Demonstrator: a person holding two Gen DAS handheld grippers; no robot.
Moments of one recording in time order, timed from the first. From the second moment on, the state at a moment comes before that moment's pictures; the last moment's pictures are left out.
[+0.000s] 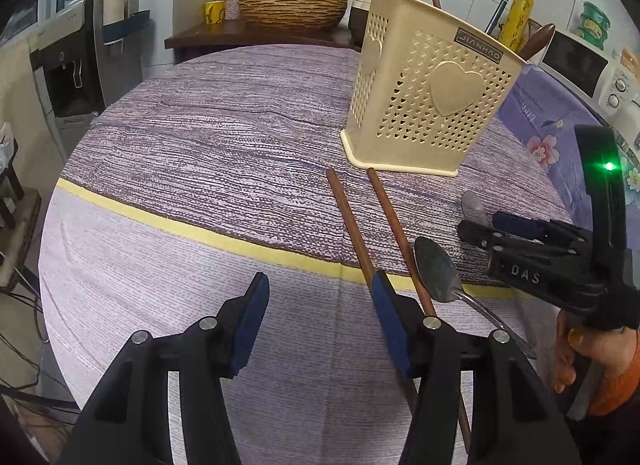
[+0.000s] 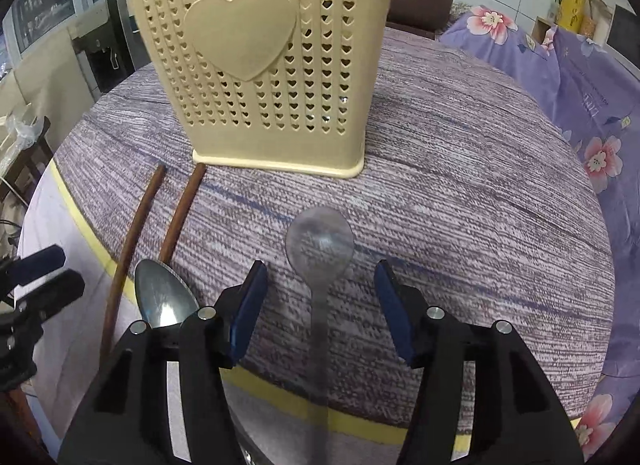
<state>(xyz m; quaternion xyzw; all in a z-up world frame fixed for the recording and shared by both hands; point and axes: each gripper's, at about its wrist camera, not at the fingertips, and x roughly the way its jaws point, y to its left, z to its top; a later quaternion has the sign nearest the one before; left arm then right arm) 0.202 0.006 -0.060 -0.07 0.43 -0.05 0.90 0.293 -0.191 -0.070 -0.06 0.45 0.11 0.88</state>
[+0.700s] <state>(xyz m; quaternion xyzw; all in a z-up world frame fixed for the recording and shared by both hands) 0.260 -0.018 -0.061 -0.05 0.45 -0.05 0.89 0.263 -0.224 -0.018 0.01 0.39 0.11 0.91</state>
